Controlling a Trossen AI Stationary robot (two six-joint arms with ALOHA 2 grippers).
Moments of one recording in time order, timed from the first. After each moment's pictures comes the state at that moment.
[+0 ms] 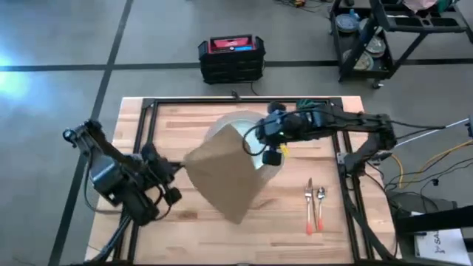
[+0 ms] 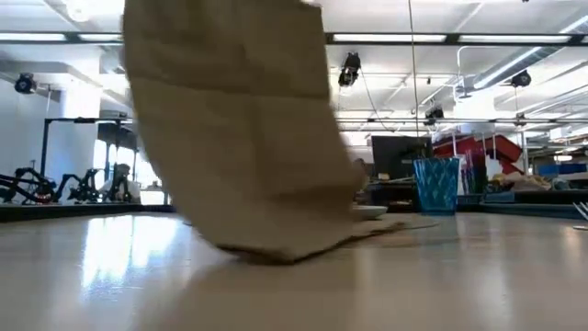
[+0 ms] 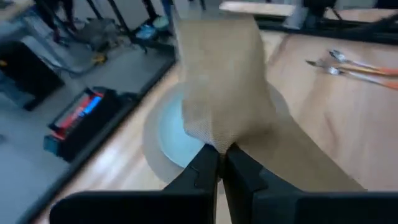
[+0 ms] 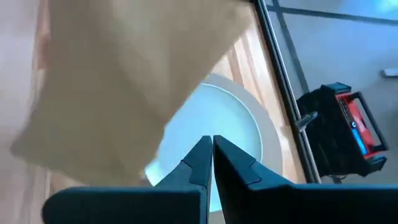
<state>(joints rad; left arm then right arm) -0.75 1.36 1.59 -1.56 -1.03 -1.10 0.08 1.59 1.85 -1.10 0.30 0.03</state>
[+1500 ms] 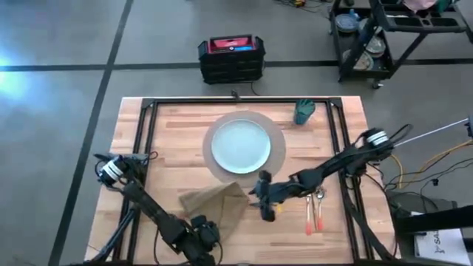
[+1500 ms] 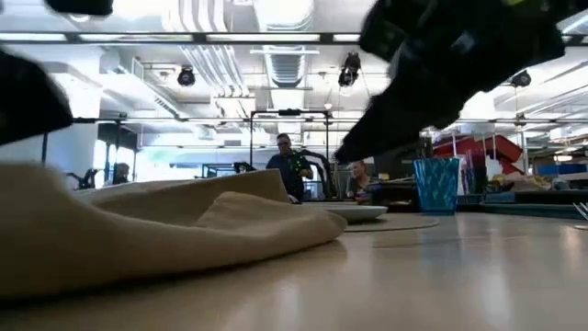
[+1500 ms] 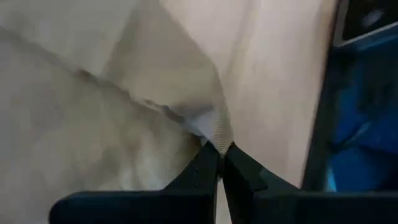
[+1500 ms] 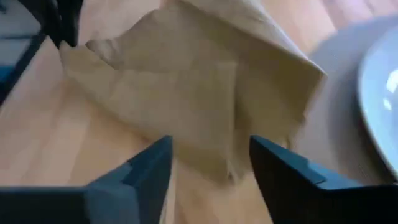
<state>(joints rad) -0.80 1.97 1.29 -0.43 -0.27 -1.09 0.36 1.79 0.89 0.29 0.18 0.23</state>
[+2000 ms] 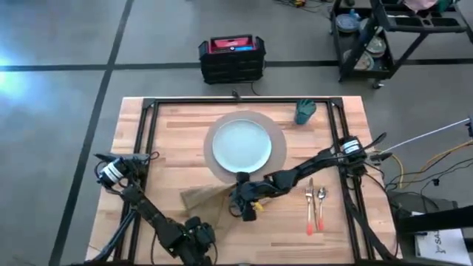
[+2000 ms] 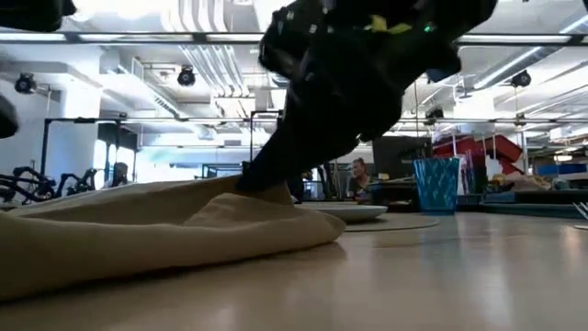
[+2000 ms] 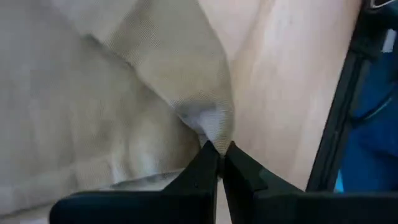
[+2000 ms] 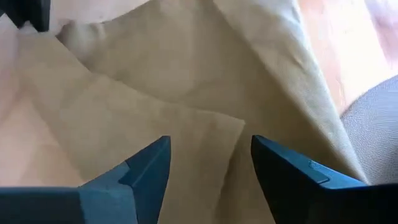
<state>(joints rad) -0.85 1.96 1.29 -0.53 -0.28 -1.24 0.25 2.01 1.18 0.16 0.02 0.07</state>
